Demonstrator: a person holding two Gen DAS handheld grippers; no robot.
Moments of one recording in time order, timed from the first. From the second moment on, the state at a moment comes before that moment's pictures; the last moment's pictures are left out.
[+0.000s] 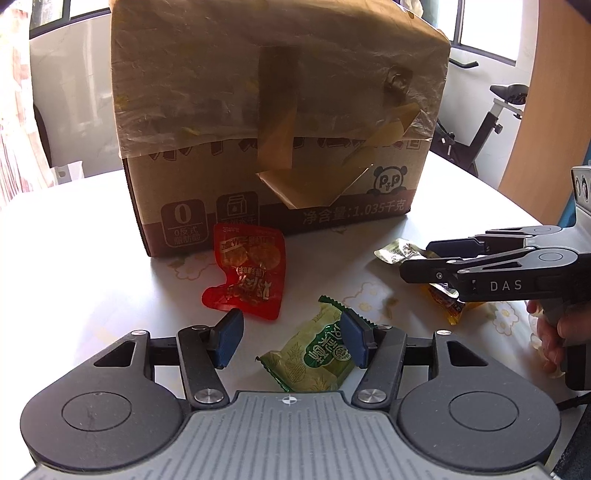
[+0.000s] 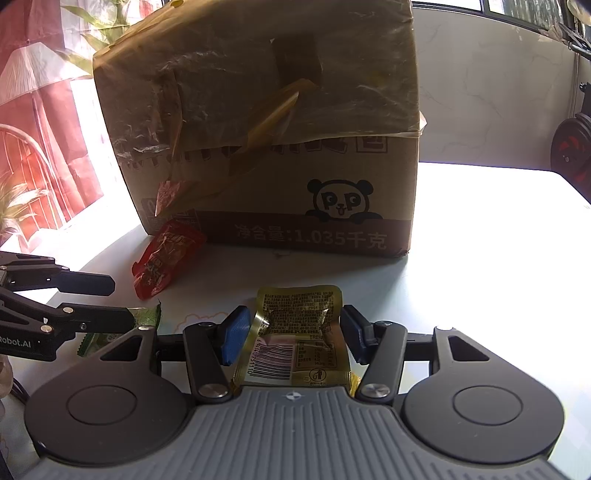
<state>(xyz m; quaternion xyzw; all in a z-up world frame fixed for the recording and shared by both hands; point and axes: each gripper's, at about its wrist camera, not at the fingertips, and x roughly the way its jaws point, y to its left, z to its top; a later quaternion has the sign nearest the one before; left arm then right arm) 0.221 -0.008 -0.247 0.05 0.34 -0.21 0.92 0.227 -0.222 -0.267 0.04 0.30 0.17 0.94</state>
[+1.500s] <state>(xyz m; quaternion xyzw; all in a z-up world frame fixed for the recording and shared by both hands) 0.199 -0.015 -0.250 -0.02 0.35 -0.12 0.93 0.229 -0.208 -0.269 0.00 0.30 0.16 0.94</state>
